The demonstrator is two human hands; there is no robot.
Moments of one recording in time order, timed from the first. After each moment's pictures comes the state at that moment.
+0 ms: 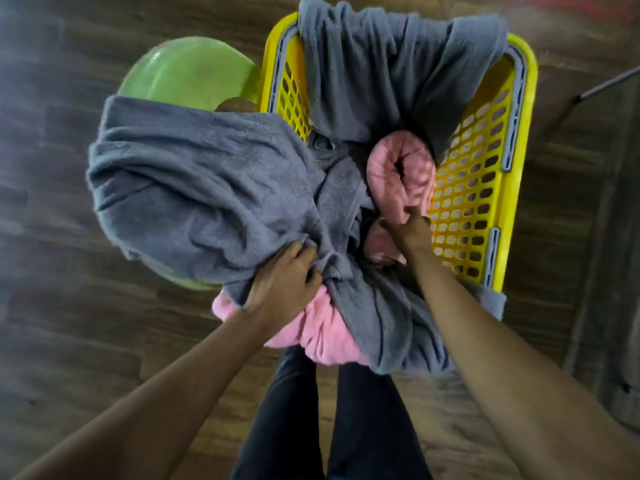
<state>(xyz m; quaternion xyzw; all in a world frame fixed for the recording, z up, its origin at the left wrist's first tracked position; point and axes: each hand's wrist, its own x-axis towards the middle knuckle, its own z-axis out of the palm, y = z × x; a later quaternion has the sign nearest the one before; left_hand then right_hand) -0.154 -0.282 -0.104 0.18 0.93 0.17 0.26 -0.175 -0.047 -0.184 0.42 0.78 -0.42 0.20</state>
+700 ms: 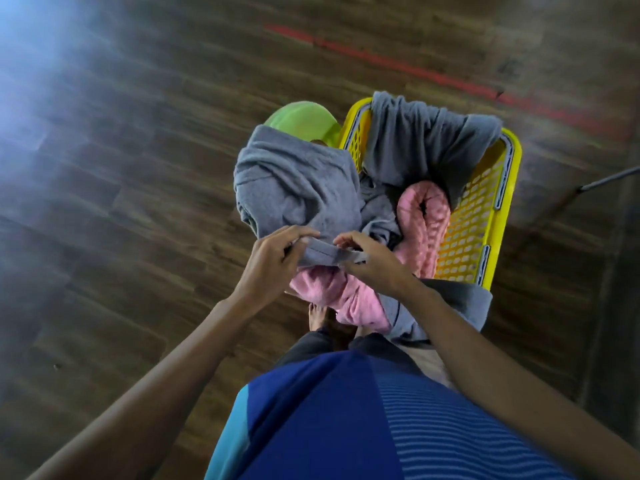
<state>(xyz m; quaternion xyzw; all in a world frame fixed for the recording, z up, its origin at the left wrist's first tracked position) -0.110 -0.370 0.066 0.08 0.90 0.43 0.06 -0.119 -0.159 0.001 -0.05 0.83 -0.48 0.27</state>
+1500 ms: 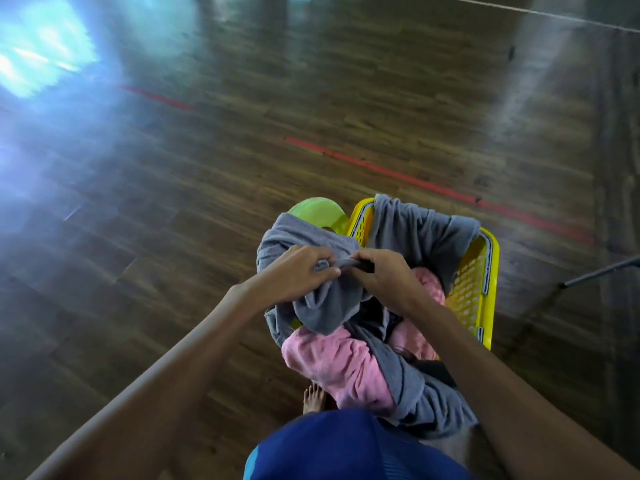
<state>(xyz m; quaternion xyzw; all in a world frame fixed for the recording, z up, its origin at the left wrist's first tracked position) -0.181 -0.373 0.144 0.17 0.92 0.30 0.16 -0.173 -0.176 0.120 -0.16 0.88 -0.43 0.08</state>
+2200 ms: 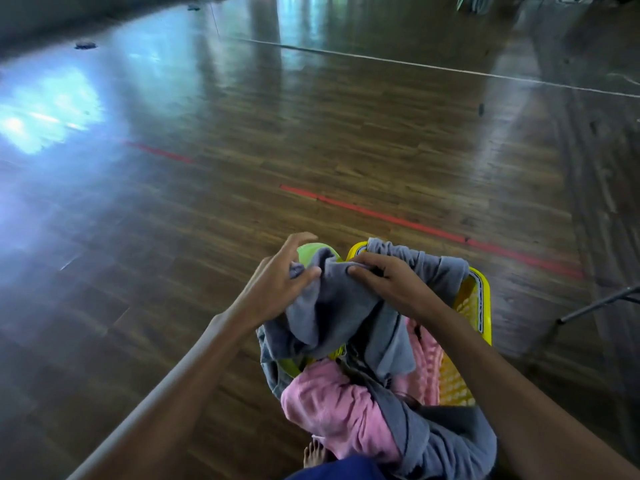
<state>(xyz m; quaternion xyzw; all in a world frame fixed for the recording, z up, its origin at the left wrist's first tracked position) -0.193 -0.394 0.191 0.12 0.90 0.43 0.02 -0.202 -0.163 0.174 -0.18 0.84 -0.50 0.08</state>
